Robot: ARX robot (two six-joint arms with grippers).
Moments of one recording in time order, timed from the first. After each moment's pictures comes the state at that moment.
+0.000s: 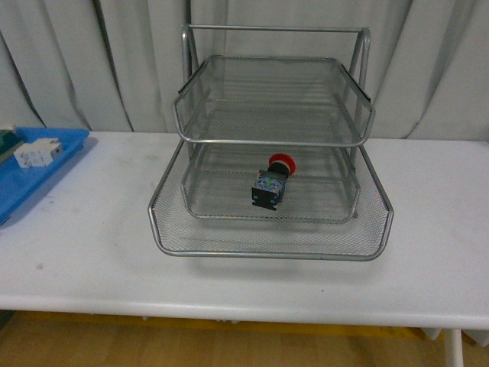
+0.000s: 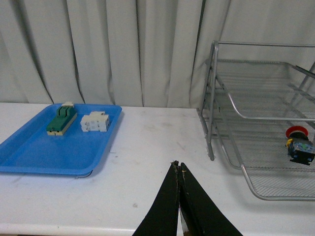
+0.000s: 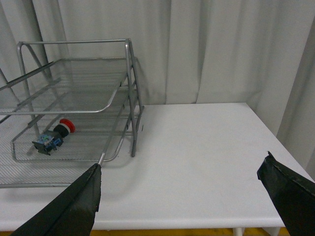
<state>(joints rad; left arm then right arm) 0.00 0.27 0.01 0.28 0.00 0.00 0.00 0.00 0.01 0.00 0.00 0.00</state>
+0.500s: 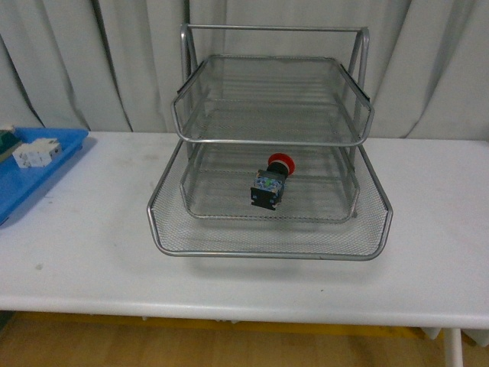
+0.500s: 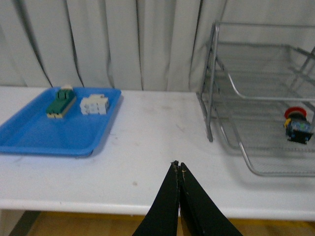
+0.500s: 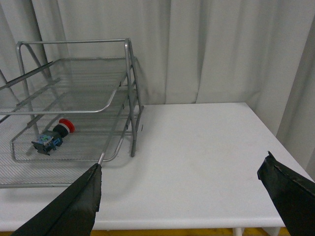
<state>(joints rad) 0.00 0.07 0.01 0.01 0.00 0.00 0.00 0.00 0.01 0.00 0.00 0.01</state>
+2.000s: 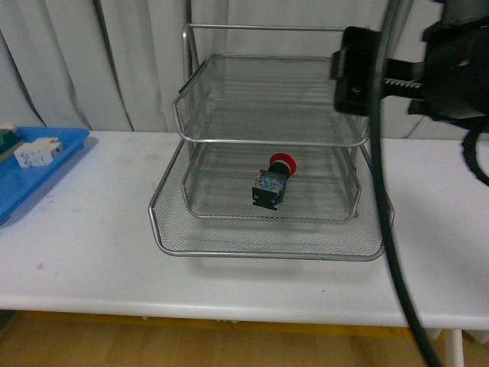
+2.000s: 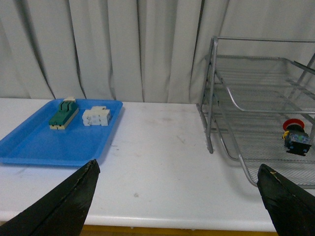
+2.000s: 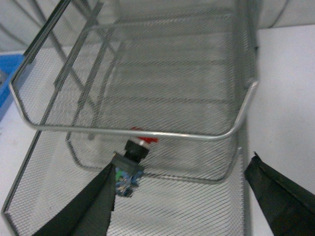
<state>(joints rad) 0.00 0.01 0.01 0.00 0.00 0.00 0.34 1.66 0.99 0.21 0.09 0.26</state>
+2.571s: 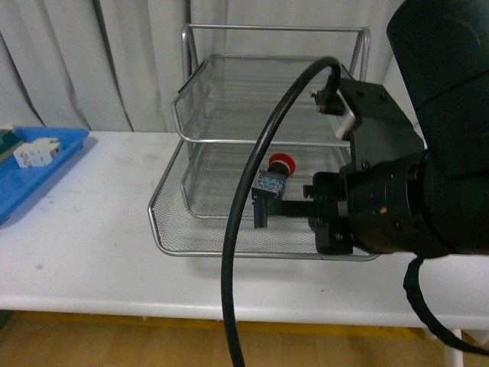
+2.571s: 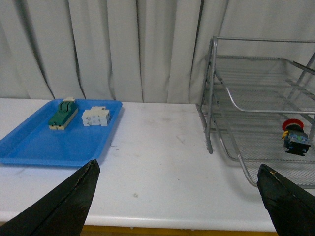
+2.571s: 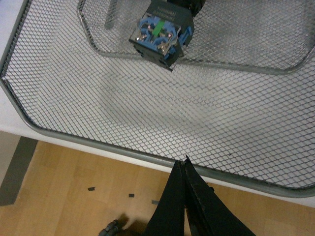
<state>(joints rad) 0.00 0.01 0.01 0.00 0.00 0.00 0.49 1.72 0.86 0.14 0.03 0.31</state>
